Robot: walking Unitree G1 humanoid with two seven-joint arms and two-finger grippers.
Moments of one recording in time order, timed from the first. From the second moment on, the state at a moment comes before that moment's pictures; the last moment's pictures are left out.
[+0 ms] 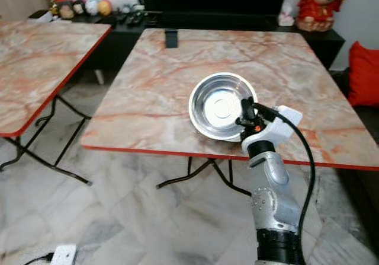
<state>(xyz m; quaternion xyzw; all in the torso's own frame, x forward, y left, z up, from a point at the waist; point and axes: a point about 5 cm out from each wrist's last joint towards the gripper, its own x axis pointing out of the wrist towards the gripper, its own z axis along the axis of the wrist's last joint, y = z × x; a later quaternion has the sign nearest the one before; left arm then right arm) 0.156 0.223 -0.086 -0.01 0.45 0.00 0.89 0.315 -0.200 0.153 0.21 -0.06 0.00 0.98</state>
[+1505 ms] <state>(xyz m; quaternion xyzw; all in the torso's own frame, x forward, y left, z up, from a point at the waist) 0.153 0.227 -0.087 -0.01 0.46 0.01 0.89 0.314 -0.182 0.133 0.21 0.11 0.06 0.97</state>
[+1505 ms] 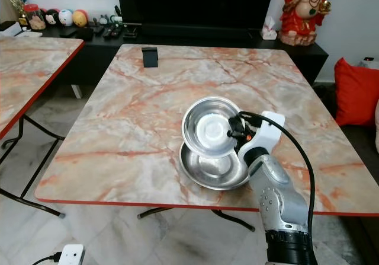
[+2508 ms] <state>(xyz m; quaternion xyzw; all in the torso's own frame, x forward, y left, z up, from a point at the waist) 0.155 0.221 -0.088 -0.01 0.46 0.01 0.89 0.306 -0.176 0.094 0.30 0.20 0.06 0.93</state>
